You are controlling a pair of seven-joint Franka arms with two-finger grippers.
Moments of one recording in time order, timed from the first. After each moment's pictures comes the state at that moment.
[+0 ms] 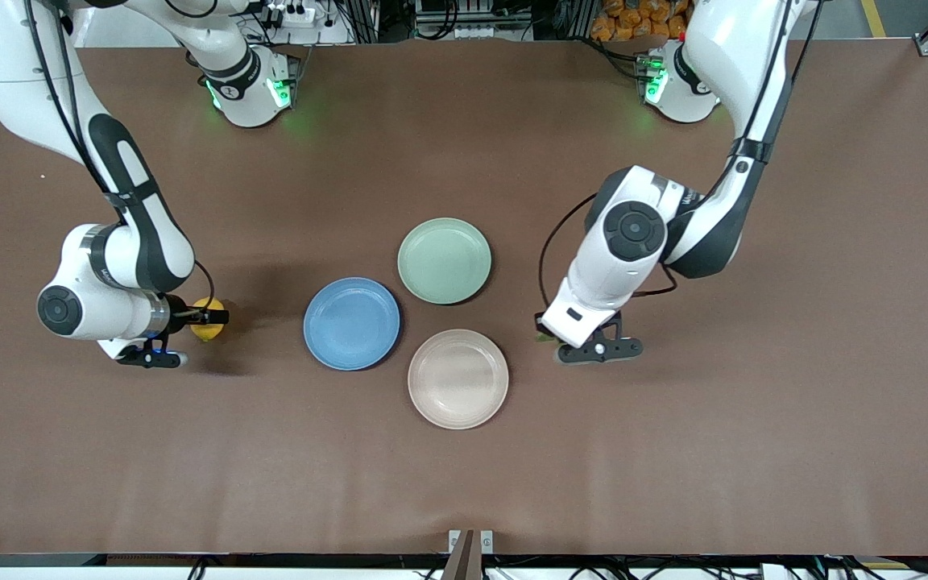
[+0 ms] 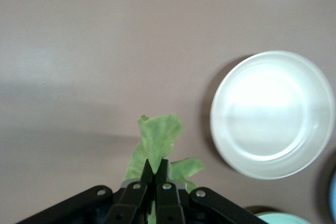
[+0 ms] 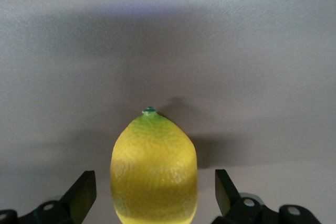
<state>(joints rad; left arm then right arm) -0.50 0.59 -0.05 -1.48 -0.02 2.25 -0.64 -0.07 0.55 0.02 -1.91 0.07 2.19 -0.01</state>
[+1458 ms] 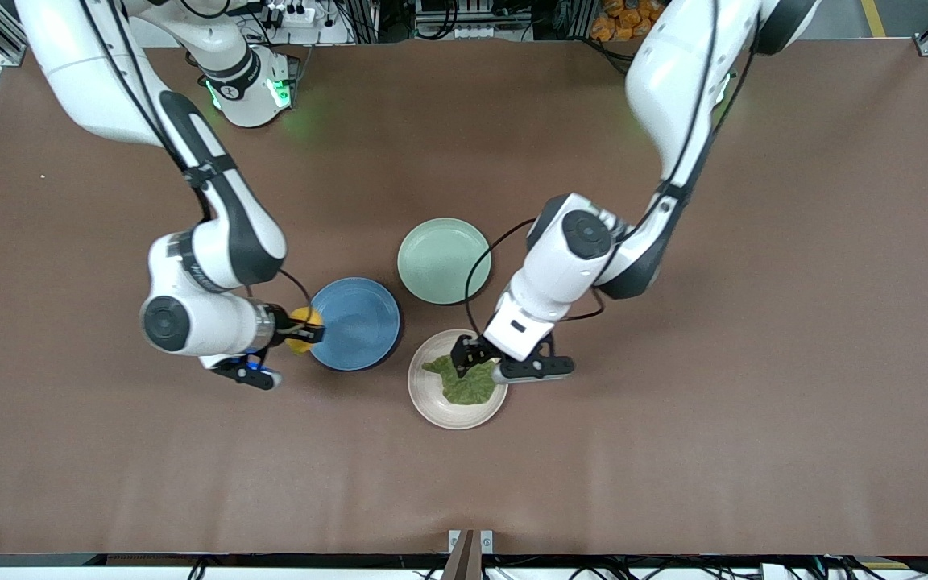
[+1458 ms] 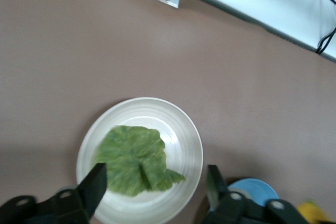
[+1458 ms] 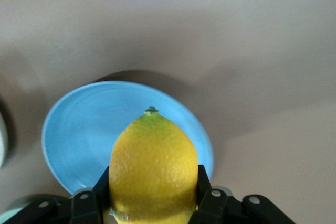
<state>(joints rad) -0.56 0.70 -0.06 -1.34 -0.19 2.48 -0.67 0.12 0.64 0.21 -1.61 0.14 2.05 0.55</state>
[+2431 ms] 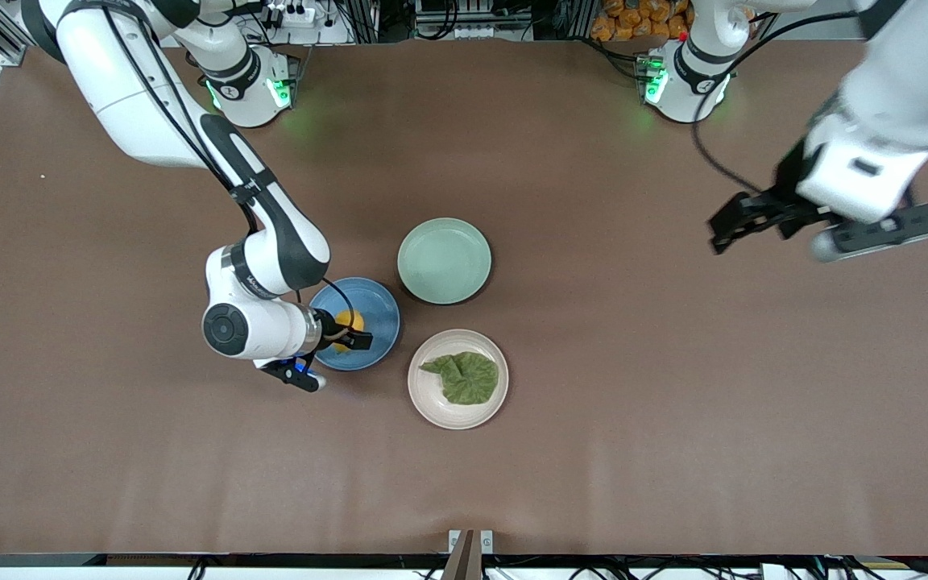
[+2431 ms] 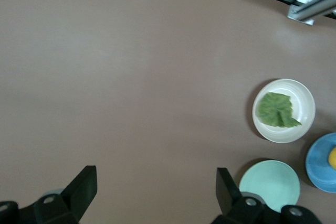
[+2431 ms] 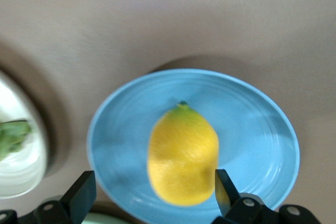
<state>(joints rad) -0.20 0.09 -0.05 -1.44 -0.03 1.64 -0.52 0.14 0.71 0.26 -1.53 0.17 2.10 0.63</state>
